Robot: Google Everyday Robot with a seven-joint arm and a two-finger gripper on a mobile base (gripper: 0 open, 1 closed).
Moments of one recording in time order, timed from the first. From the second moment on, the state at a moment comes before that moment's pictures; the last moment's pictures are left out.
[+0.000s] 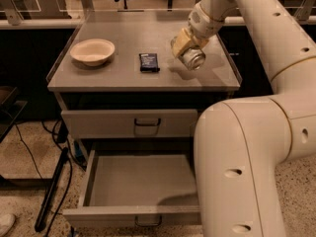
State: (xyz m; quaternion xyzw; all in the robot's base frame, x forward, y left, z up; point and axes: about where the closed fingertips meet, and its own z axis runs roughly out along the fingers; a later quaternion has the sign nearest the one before) arm 0.744 -0.109 0.875 -0.24 0.94 0.17 0.16
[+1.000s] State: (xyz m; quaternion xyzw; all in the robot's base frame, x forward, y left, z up) arm 0.700 -0.092 0.873 -0.29 0.93 0.18 0.12
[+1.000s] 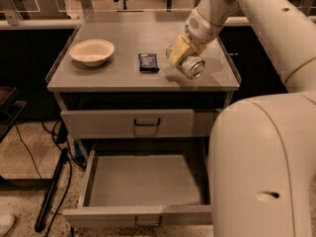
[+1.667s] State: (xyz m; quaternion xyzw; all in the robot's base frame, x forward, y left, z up) arm 0.699 -0.087 0.868 -0.30 0.93 0.17 0.13
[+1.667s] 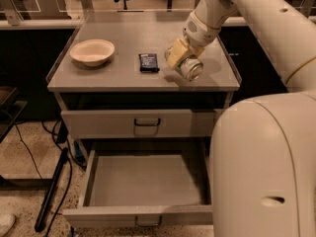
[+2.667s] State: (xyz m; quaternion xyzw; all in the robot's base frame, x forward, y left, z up) arm 0.611 -0.089 0.839 -0.28 0.93 0.19 0.11
